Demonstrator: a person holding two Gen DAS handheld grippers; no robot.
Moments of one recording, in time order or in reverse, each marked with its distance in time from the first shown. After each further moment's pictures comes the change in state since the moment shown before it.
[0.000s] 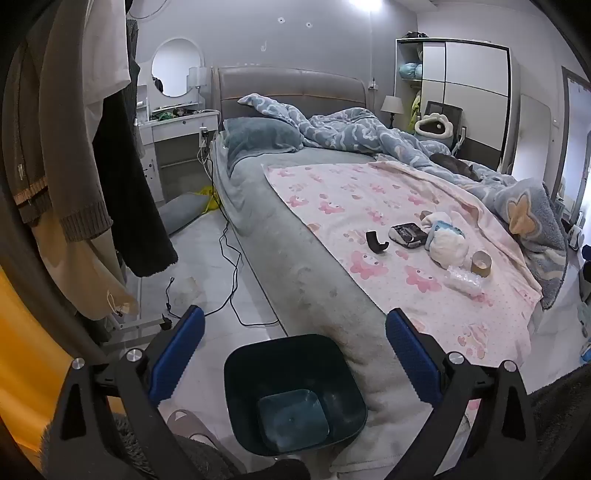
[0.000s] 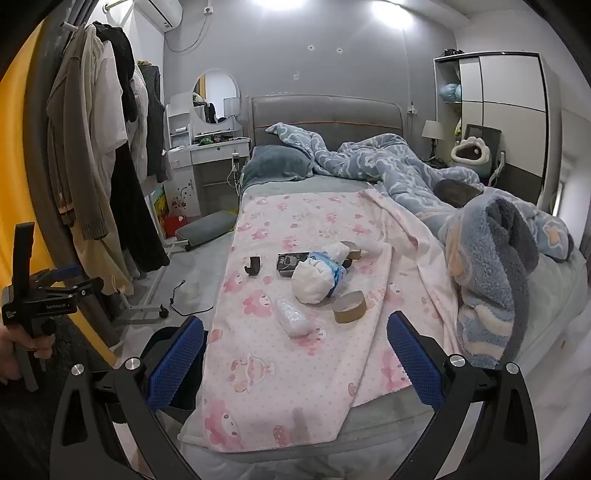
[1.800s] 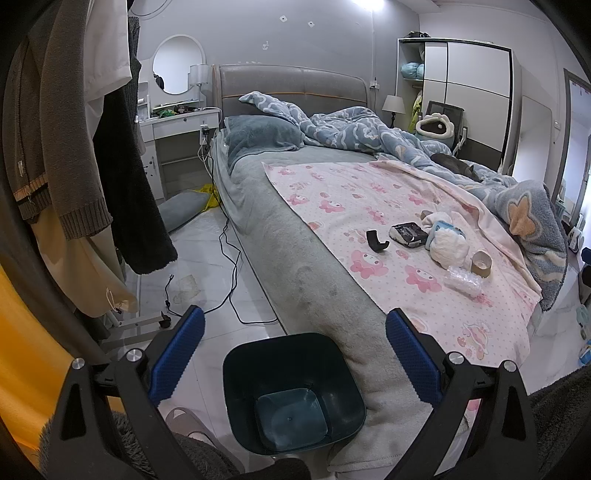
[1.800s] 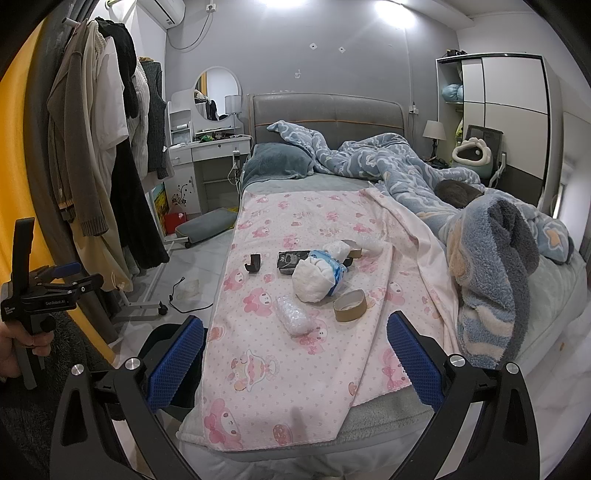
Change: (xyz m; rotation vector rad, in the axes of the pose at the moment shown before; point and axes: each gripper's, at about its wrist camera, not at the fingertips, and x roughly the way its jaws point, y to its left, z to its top) left arm 0.000 0.000 0.000 -0.009 0.003 -0.002; right arm 0.001 0.002 0.000 -0.014 0.008 -0.008
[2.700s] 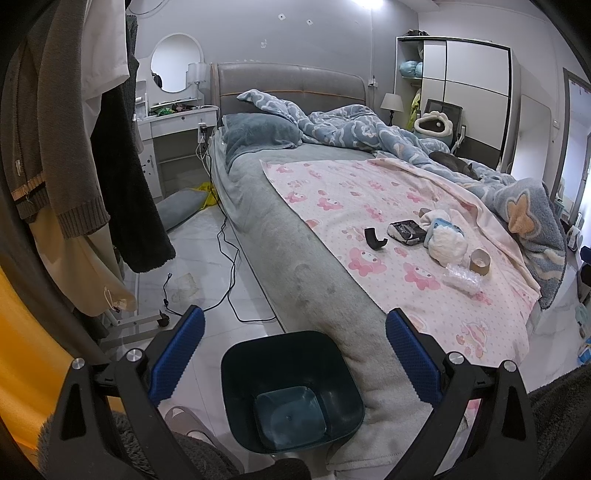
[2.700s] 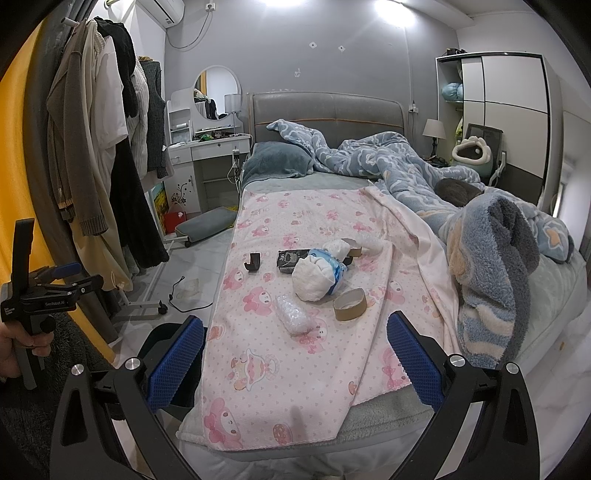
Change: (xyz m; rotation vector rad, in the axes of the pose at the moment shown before) left arm 0.000 0.000 0.000 0.000 0.004 -0.001; right arm 0.001 0.000 0.000 -0.001 0.003 -0.001
